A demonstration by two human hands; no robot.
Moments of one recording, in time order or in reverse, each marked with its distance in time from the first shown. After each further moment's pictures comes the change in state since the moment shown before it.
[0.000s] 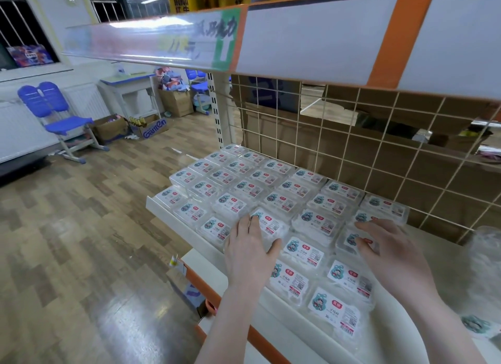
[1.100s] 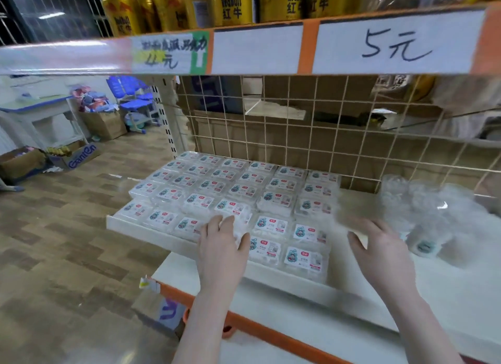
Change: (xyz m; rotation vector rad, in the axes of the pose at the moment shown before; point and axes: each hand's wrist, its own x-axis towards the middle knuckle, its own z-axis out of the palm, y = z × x) left_hand -0.038 -0.021 -0.032 -0.125 0.014 0.218; right_hand -0.102 0.006 -0.005 -0.142 0.428 0.135
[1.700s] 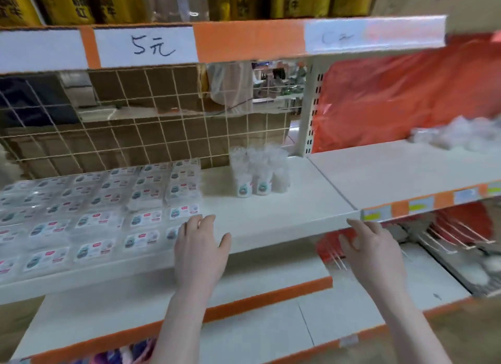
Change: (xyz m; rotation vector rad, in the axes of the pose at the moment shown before) left_hand -0.098 0.111 0.003 -0.153 -0.293 0.418; right_hand -0.179 0.085 -0.151 -0.363 0.291 0.400
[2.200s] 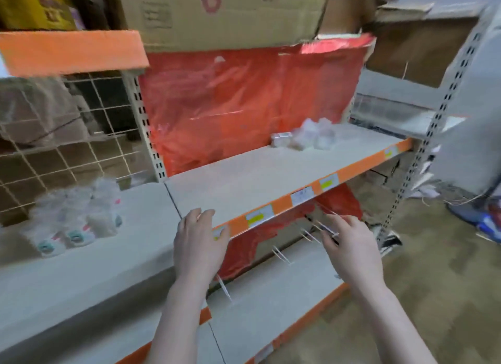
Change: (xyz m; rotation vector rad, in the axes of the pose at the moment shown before) left_hand -0.015 0.309 0.151 -0.117 -0.134 0.273; right_hand 0.045 0.281 -0.106 -0.142 0.089 0.199
